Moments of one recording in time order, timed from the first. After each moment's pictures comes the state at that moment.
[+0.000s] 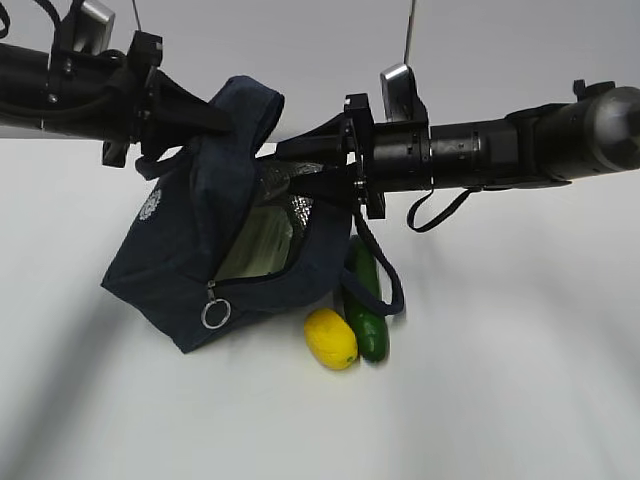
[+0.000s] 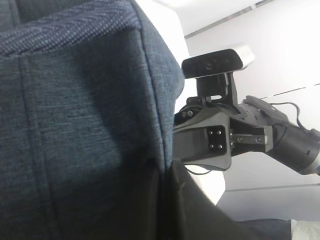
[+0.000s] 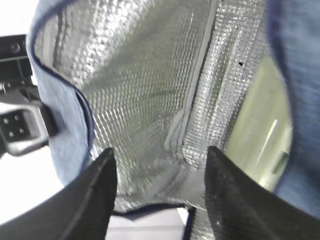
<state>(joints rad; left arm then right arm) -0.12 1.81 -1.20 -1.48 0.96 0.84 0.21 2.18 -1.42 1.73 1.15 -0.94</state>
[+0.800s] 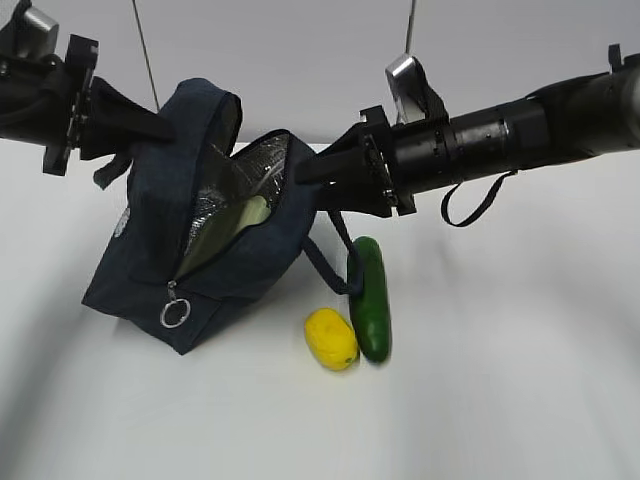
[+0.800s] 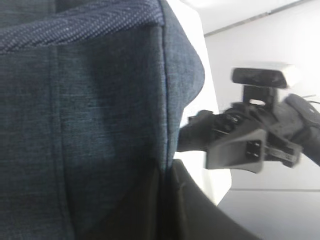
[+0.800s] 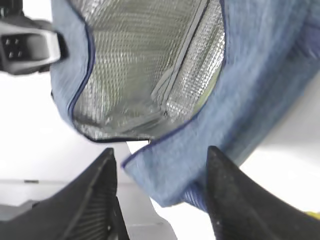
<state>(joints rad) 0.02 1.81 -1.20 -1.36 1.06 0.76 0.17 2.12 -1.42 1.48 1.16 -0.94</state>
